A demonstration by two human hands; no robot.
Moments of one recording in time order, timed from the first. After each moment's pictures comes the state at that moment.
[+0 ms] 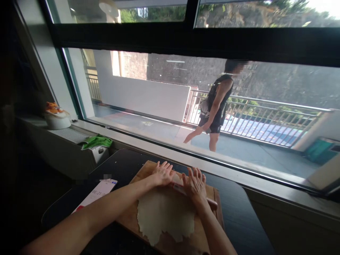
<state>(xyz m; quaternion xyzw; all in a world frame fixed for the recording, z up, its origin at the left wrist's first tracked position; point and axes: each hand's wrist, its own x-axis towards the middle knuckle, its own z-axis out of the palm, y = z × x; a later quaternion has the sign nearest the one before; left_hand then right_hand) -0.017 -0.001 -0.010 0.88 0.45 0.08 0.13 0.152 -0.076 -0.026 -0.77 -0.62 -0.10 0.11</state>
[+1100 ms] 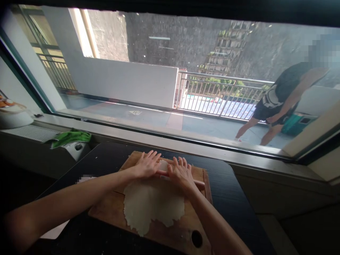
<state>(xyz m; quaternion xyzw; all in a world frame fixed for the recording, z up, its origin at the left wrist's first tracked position) -0.027 0.005 -0.025 0.89 0.44 0.03 0.13 0.140 -0.079 -0.019 -0.78 -0.62 0.08 0.05</state>
